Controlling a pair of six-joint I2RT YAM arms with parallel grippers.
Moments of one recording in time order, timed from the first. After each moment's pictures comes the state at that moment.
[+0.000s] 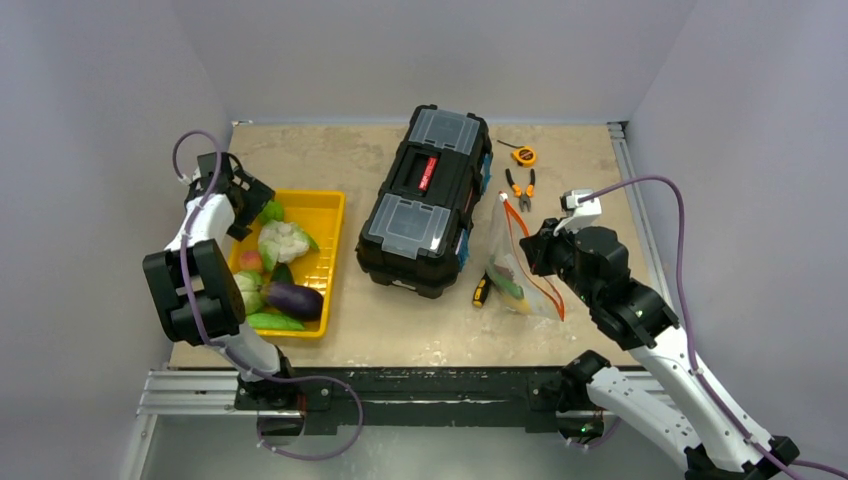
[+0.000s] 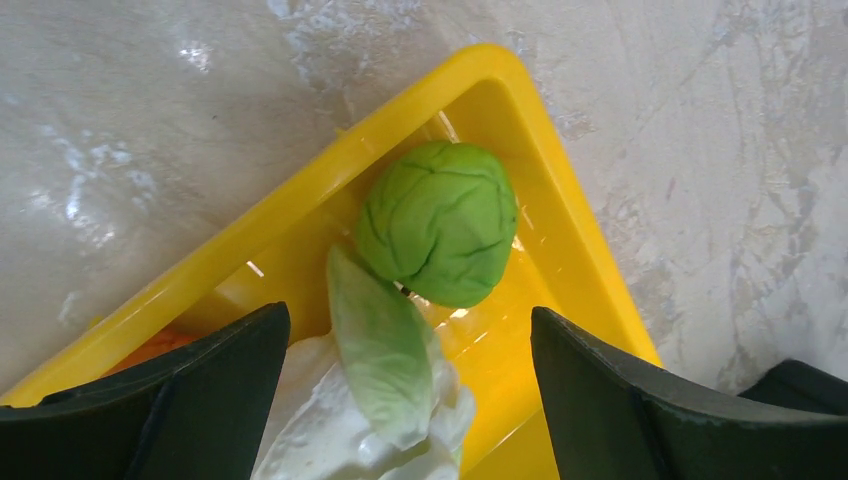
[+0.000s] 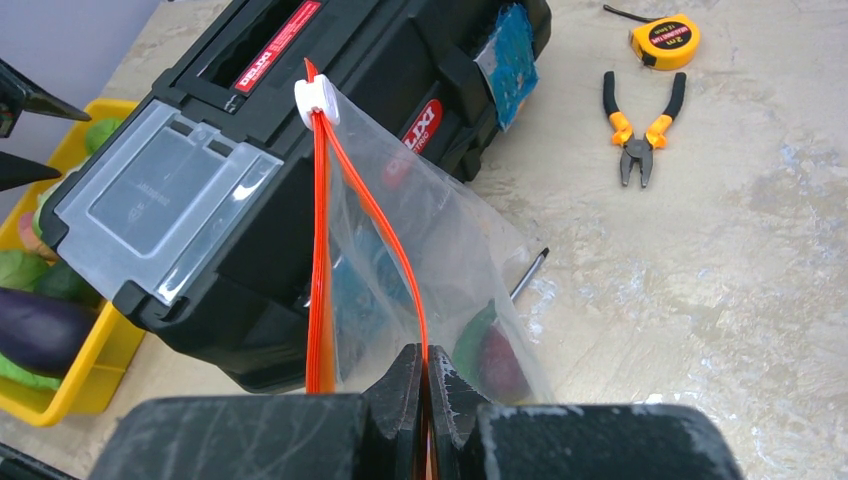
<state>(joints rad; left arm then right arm) 0.31 1.64 1.16 -0.46 -0.07 -0.73 0.58 0.67 0.86 -0.55 0.19 0.36</state>
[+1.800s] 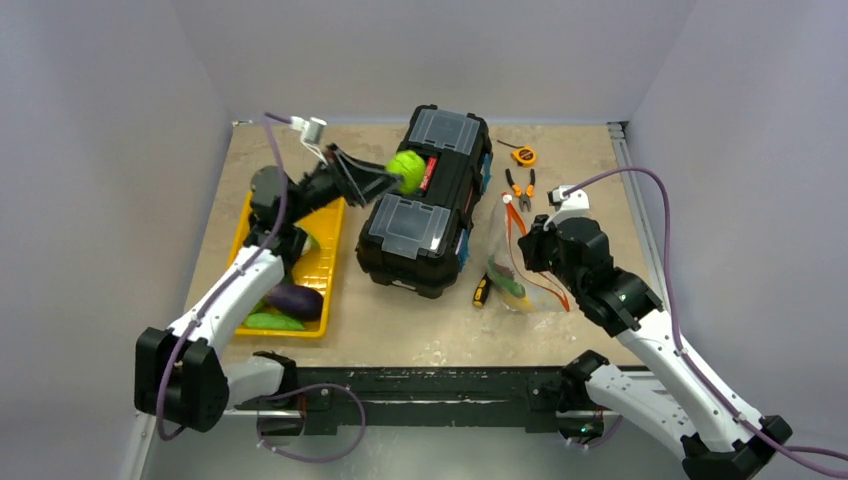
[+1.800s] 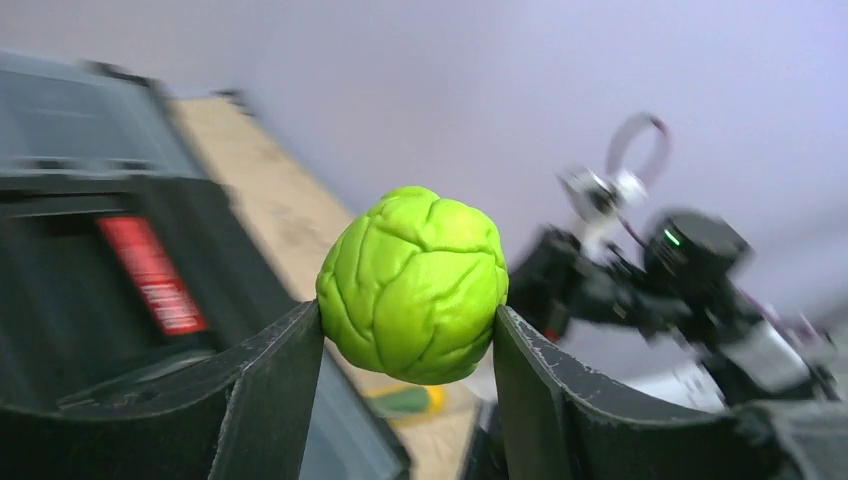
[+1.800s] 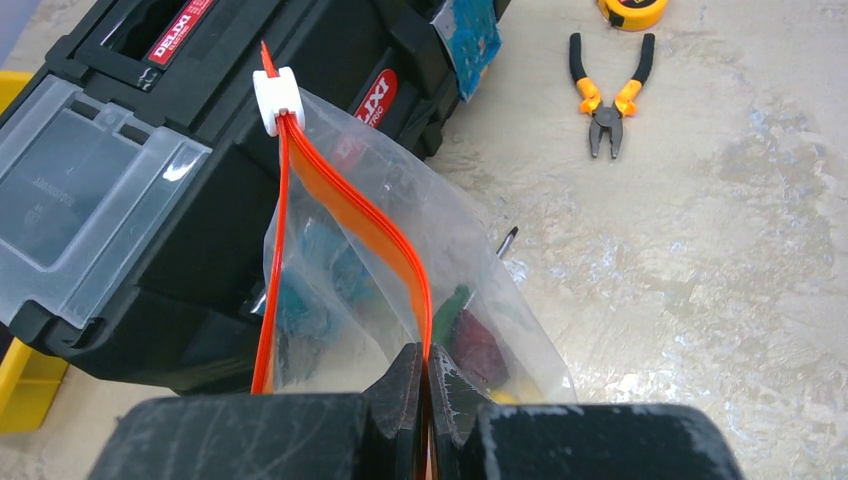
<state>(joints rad) -0.18 1.22 0.90 0.52 0.71 -0.87 0.58 0.77 0.86 -0.55 0.25 0.36</state>
